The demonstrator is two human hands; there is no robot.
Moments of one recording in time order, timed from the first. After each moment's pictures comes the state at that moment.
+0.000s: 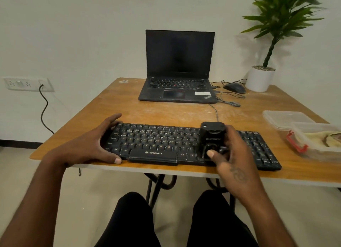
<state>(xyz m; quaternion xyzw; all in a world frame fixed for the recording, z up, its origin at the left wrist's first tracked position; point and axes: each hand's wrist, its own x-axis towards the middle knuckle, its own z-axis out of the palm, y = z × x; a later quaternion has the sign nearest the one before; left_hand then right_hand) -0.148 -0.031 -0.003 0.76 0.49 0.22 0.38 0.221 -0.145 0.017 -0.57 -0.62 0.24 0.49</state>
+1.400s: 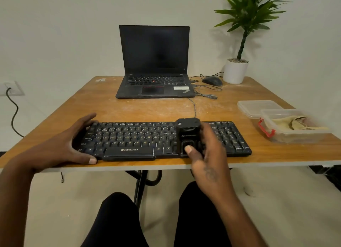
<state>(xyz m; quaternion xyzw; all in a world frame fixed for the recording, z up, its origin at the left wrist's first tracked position) -0.146 -0.028 0.001 0.76 0.49 0.22 0.37 0.218 -0.157 -0.001 -0.54 -0.59 0.22 0.56</state>
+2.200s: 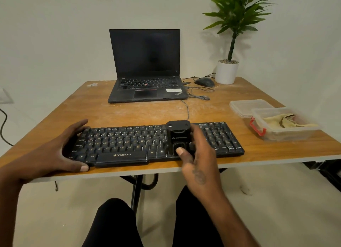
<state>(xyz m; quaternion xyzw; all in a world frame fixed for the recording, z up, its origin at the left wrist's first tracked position) -0.159 -0.012 -0.014 0.77 0.48 0.22 0.36 0.211 -0.153 -0.006 -0.57 -0.58 0.21 0.54</state>
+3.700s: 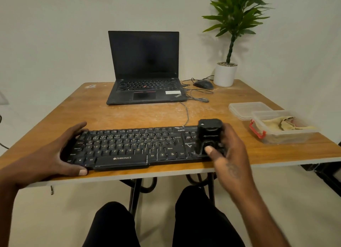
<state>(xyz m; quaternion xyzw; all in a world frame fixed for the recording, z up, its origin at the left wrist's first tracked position) -0.162 -0.007 -0.020 0.77 0.47 0.23 0.38 0.262 -0.164 0.009 -0.56 -0.54 0.22 0.58</state>
